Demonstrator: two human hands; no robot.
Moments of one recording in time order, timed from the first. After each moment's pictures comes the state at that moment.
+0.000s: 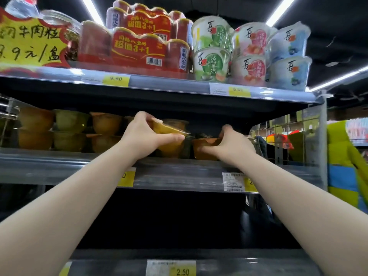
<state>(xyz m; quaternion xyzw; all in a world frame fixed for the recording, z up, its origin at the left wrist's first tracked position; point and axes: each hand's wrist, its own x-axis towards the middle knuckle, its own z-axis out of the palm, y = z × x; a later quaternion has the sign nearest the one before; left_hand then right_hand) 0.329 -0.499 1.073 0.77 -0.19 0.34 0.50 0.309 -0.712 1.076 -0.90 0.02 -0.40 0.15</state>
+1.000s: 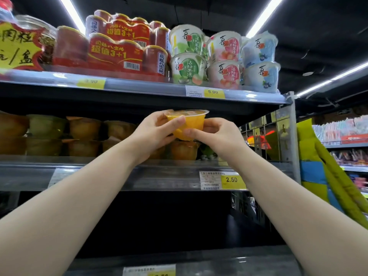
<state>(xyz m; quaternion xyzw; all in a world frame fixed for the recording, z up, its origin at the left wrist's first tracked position) 0.320 -0.553 1.079 0.65 -0.40 0.16 0.62 0.281 -0.728 1.073 -0.77 -0.20 -0.41 0.44</state>
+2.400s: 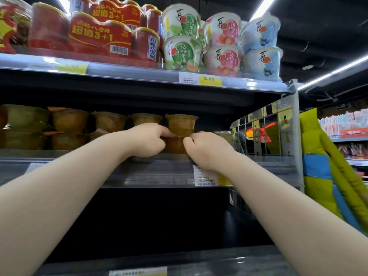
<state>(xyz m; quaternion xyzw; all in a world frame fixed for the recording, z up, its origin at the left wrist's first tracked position) 0.332 -0.563 1.082 0.92 -0.28 0.24 0.13 0.310 -0.726 1.061 -0.92 -0.11 -0.36 0.07</state>
